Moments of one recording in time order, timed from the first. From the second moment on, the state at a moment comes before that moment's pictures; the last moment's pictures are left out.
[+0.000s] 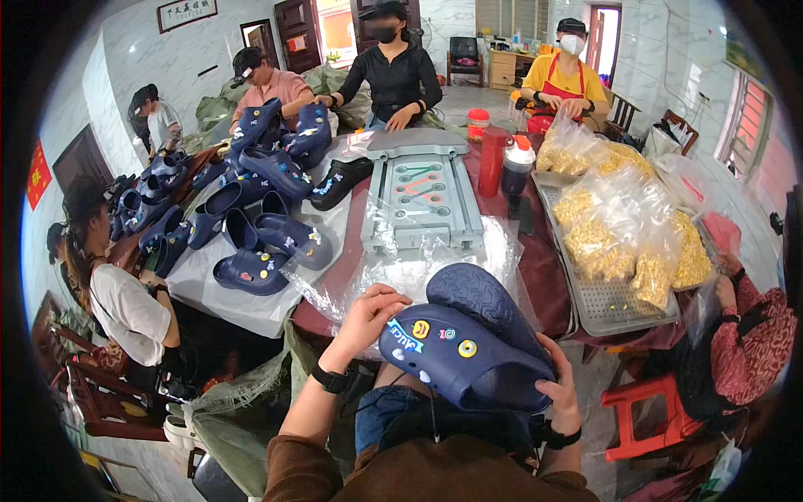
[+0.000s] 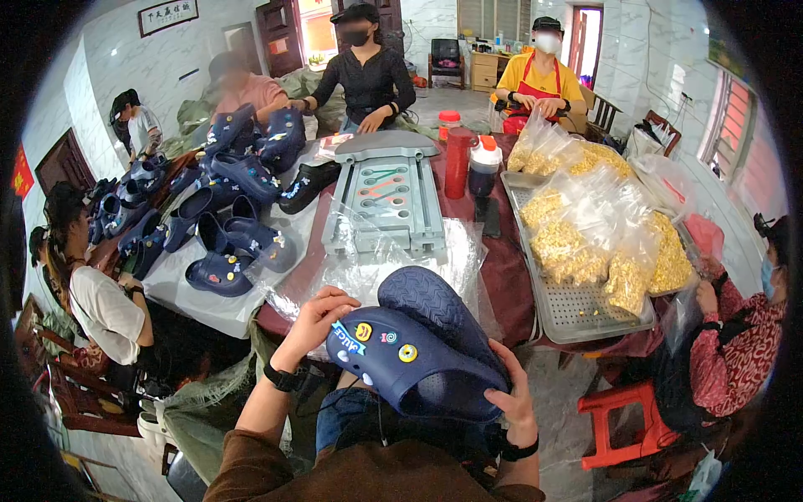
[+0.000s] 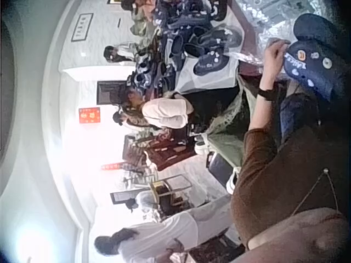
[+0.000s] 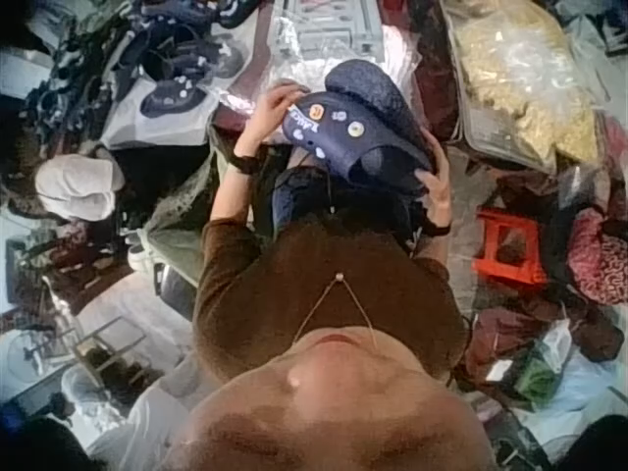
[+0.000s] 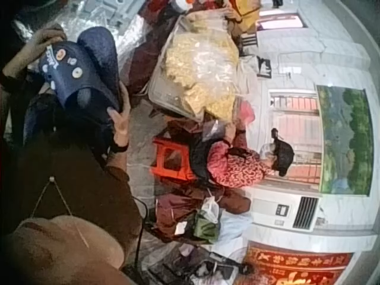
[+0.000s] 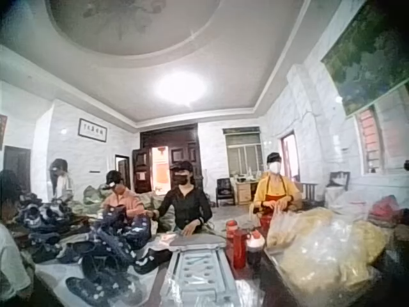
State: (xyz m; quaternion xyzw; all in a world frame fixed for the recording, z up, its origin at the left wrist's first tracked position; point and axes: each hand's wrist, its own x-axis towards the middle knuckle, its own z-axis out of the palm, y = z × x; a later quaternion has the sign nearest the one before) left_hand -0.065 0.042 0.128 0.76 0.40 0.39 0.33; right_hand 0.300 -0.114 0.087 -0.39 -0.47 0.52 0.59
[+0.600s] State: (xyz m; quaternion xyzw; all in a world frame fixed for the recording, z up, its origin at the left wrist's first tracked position) left_hand -0.049 0.013 0.165 0.84 0.45 0.31 0.01; right_hand 0.268 -0.121 0.090 -0.50 -0.55 0.31 0.59
